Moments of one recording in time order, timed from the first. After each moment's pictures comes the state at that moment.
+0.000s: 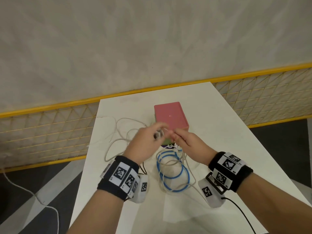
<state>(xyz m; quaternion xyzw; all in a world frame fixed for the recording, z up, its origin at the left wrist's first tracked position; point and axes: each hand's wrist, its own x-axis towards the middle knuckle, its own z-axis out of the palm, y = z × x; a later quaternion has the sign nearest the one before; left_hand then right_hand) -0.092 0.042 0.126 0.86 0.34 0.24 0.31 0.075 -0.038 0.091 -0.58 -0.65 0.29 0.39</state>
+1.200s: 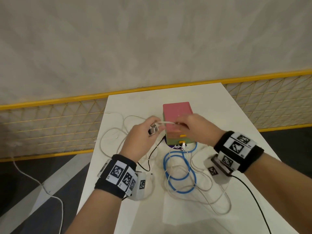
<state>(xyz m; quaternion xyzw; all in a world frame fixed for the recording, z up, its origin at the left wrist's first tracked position) -0.120 0.063 0.122 0.84 0.39 0.28 0.26 0.084 0.009 0.133 -0.62 -0.74 0.13 0.22</state>
